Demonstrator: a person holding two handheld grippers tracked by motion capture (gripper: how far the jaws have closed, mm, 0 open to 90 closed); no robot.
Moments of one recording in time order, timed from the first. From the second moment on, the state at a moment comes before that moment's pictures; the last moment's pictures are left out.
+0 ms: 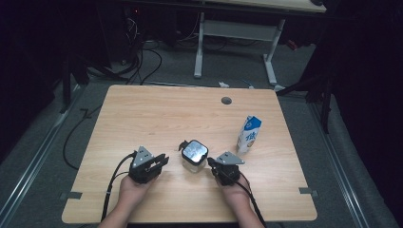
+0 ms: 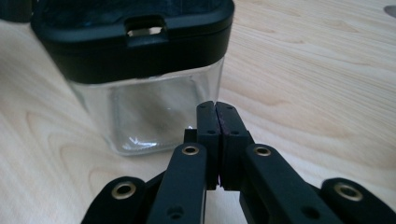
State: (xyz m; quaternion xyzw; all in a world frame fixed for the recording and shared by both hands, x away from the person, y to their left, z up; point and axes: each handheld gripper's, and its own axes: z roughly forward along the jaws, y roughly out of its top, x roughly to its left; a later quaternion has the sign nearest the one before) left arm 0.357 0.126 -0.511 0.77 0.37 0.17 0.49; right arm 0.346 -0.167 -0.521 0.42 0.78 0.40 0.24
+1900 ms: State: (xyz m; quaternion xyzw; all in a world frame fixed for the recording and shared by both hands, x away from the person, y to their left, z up) left arm 0.379 0.096 -0.478 0.76 0.37 0.21 0.50; right arm 0.310 -0.235 -0.515 0.44 0.76 0.42 0.24
